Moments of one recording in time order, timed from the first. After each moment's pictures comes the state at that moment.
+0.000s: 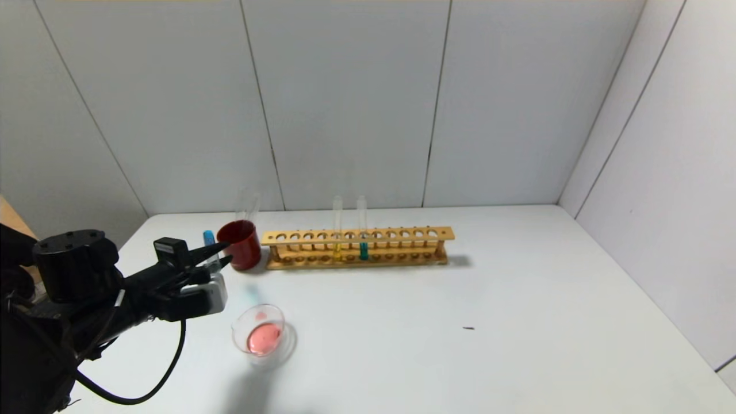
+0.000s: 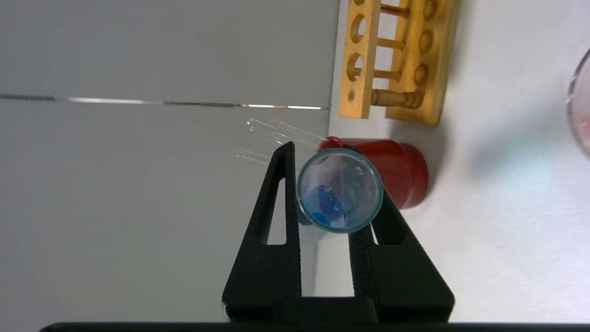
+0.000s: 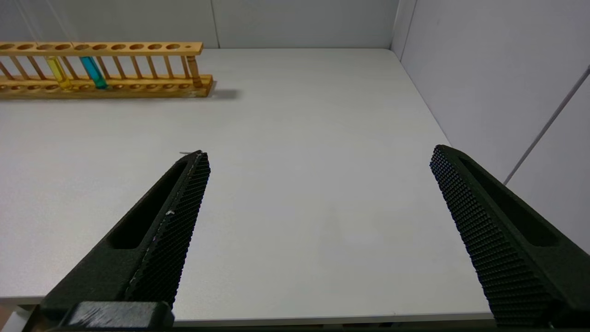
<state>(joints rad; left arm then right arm) -0.02 1.82 -0.32 -1.32 -0.45 1.46 0.00 0.00 0.00 0.00 0.00 0.00</state>
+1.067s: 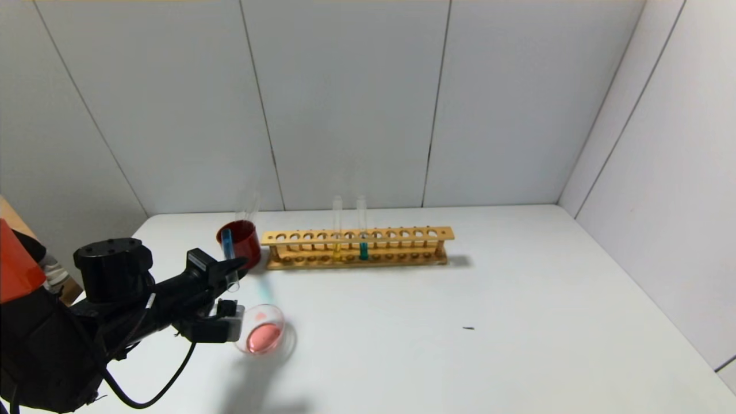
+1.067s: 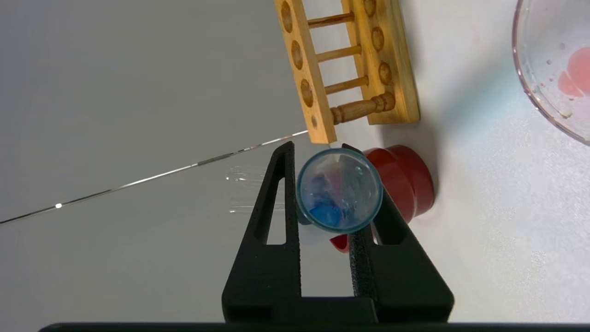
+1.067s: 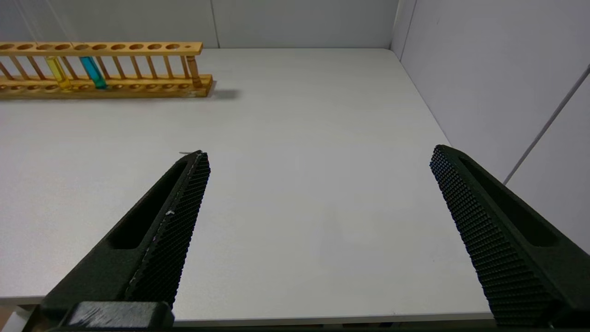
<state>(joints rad) -0.06 1.94 -0.34 -1.31 -0.44 1.79 0.00 0.00 0.00 0.00 0.00 0.00</state>
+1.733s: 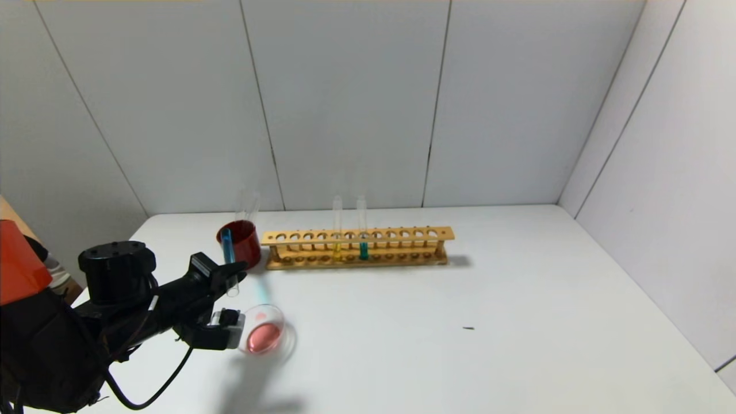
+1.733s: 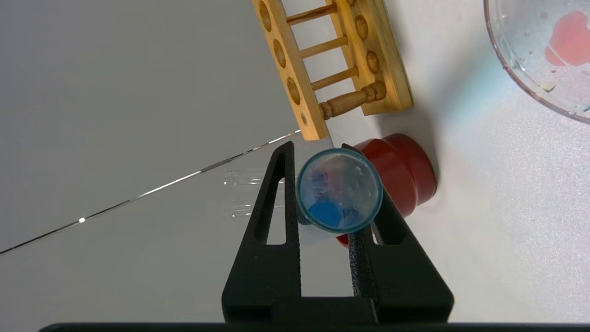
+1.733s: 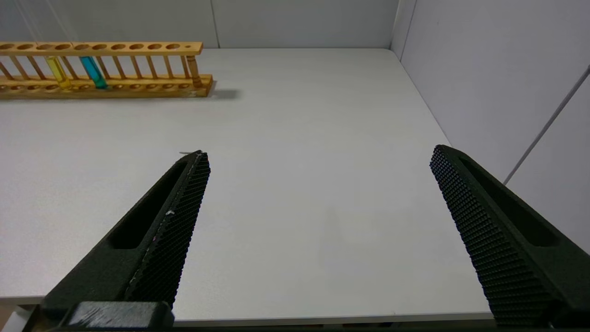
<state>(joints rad) -0.07 1.96 -0.34 -1.31 -0.43 1.91 0.00 0.00 0.00 0.00 0.00 0.00</state>
